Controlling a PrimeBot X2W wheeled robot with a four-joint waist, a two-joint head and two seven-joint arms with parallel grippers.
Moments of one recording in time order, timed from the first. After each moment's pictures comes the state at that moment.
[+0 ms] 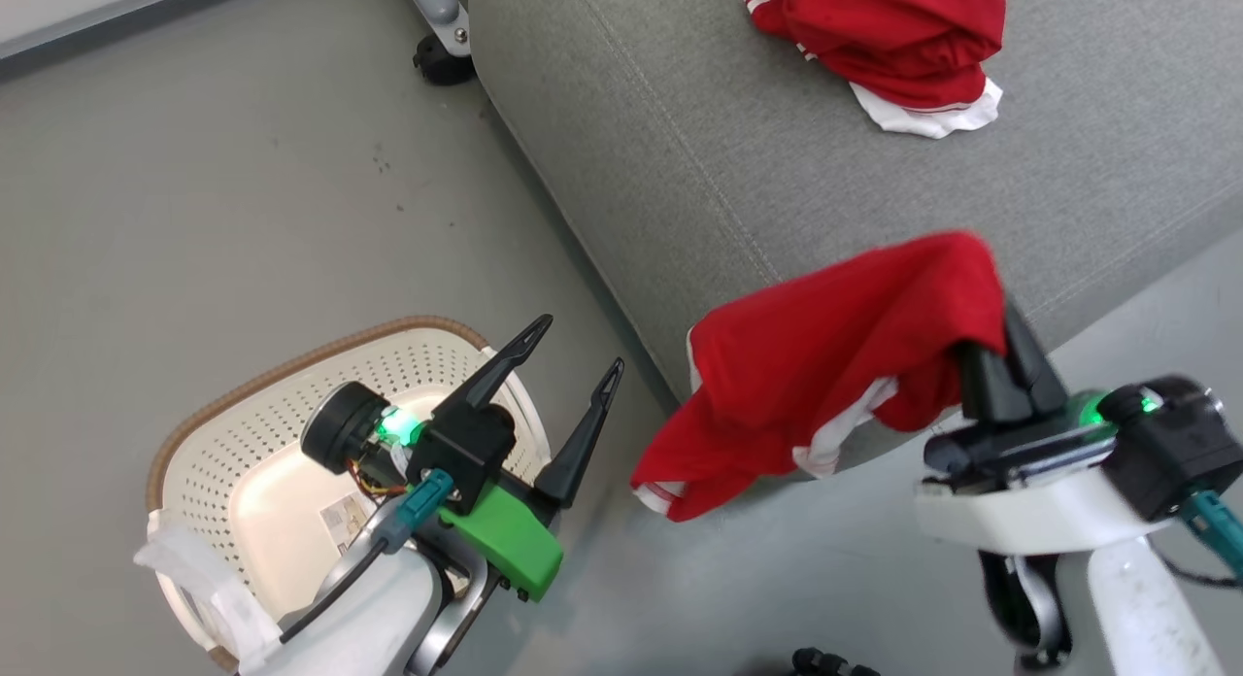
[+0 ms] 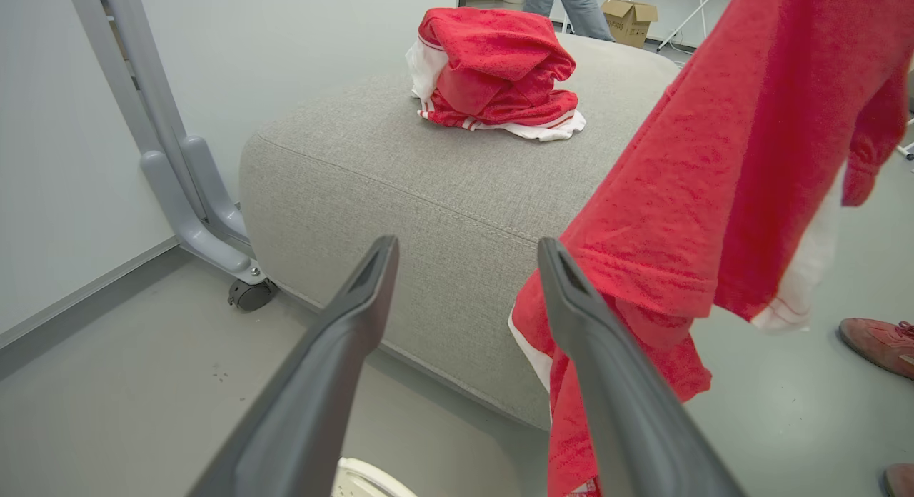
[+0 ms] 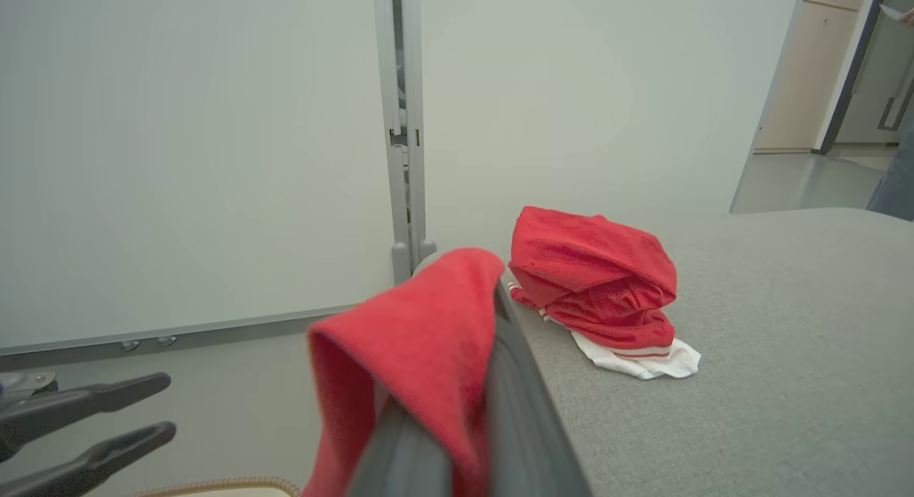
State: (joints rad) left arm -0.42 0.34 -0.76 0.13 -0.38 0.04 -0.15; right arm -0.09 -0.05 0.11 -0.18 0.14 0.13 -0.26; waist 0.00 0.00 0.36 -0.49
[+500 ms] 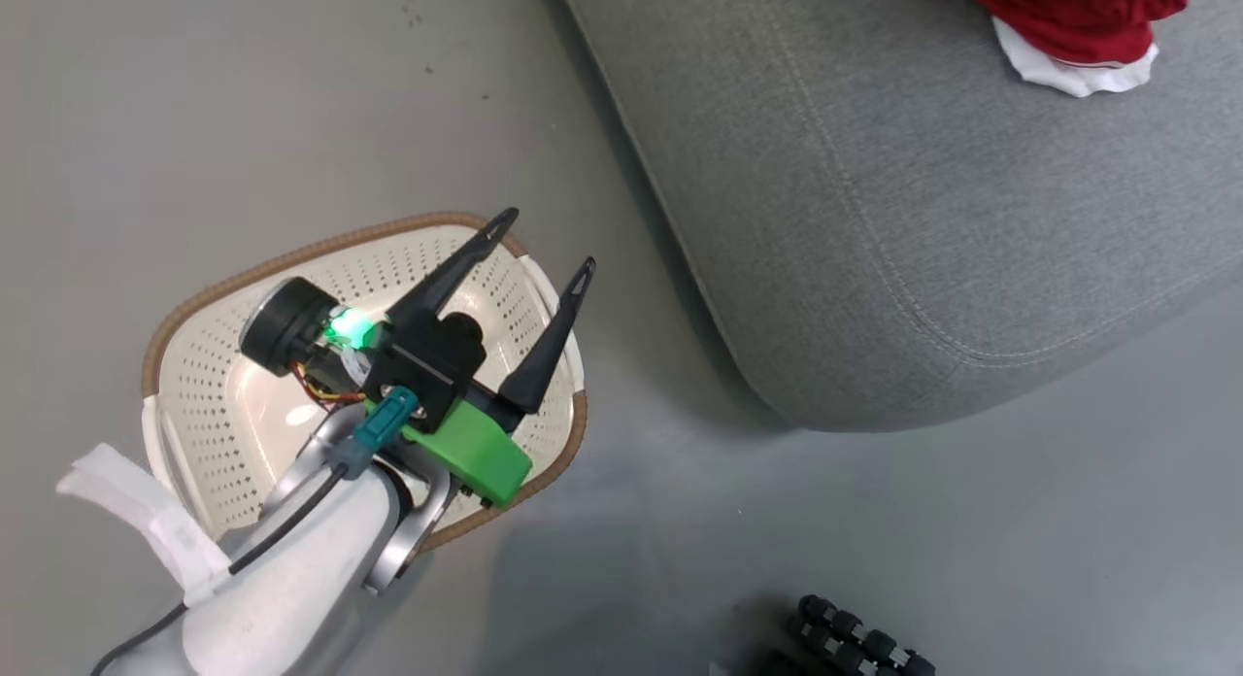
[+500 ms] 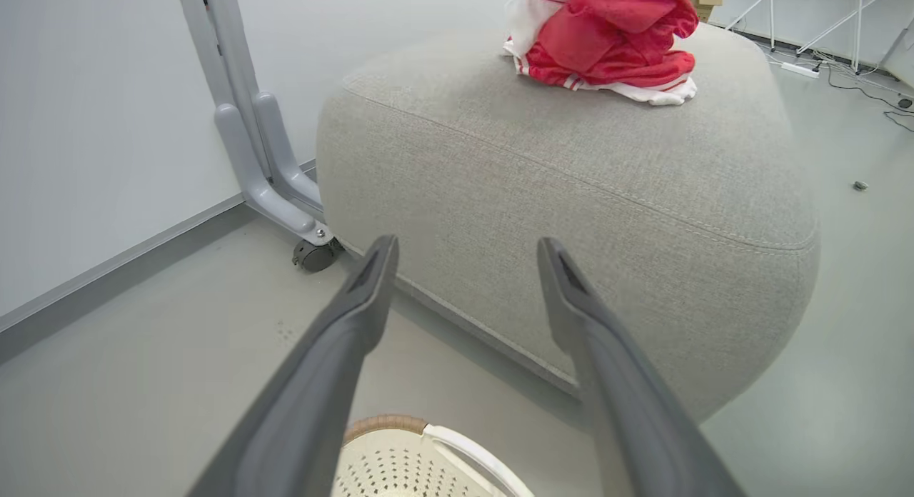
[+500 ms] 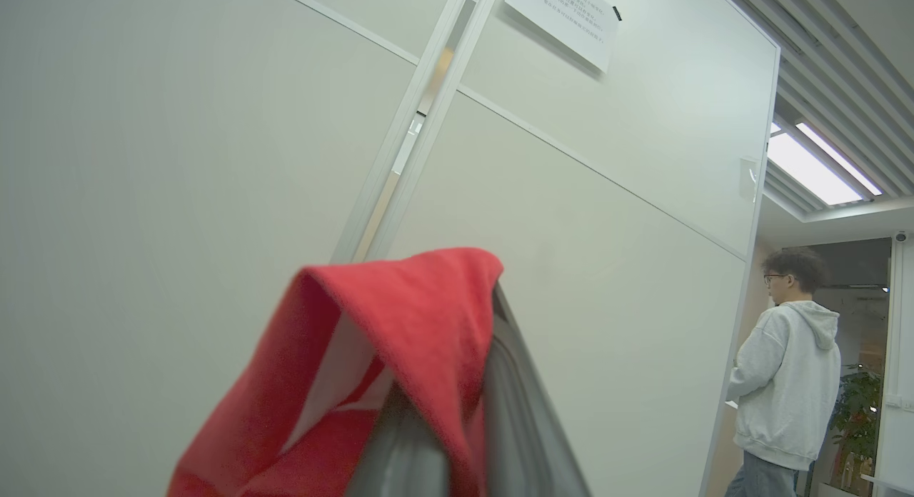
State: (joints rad) left arm -0.56 0.39 -0.74 0.07 -0.35 0.04 -0.09; right arm -0.95 -0.32 -0.16 -0.13 0.15 0.13 -0.26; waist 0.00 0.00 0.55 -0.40
